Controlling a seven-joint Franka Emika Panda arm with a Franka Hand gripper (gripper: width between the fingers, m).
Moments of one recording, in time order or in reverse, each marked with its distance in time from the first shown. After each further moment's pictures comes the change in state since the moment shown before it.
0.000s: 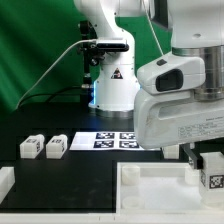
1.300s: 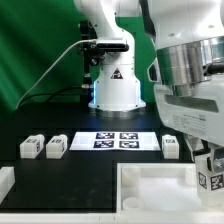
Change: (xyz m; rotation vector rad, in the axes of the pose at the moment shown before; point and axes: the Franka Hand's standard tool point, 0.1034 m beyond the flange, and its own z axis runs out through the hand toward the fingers) arm -0.004 -0.002 0.004 0.217 0.109 1.732
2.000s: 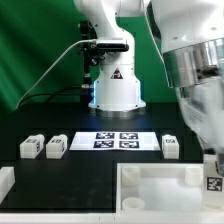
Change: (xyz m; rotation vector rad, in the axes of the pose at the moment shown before) arm -0.005 -0.003 0.000 -0.073 -0.020 -0.459
